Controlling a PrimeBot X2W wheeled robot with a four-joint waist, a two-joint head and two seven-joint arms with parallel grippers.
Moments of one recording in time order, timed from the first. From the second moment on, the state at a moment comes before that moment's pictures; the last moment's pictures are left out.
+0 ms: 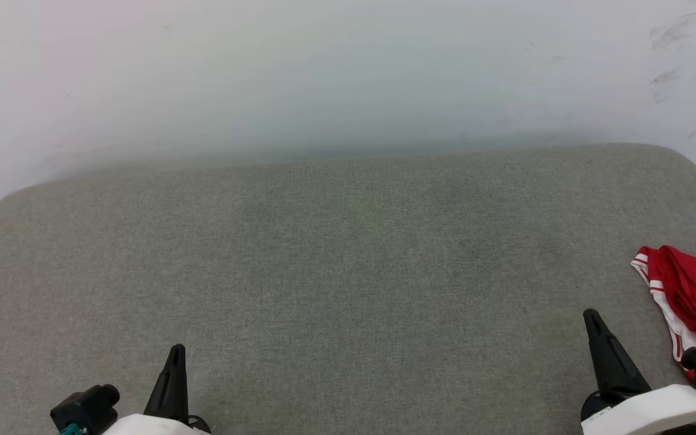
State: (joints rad) left arm 0.11 0.12 -0.05 0.11 -0.60 -0.01 -0.16; right arm 0.09 -0.07 -0.02 0.01 0.53 0.13 0.00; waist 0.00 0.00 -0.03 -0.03
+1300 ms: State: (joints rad) left arm 0.01 0.09 0.03 0.17 -1.09 -0.07 -0.03; right arm 0.00 -0.08 -0.05 0.12 1.07 0.13 0.04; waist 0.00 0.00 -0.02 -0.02
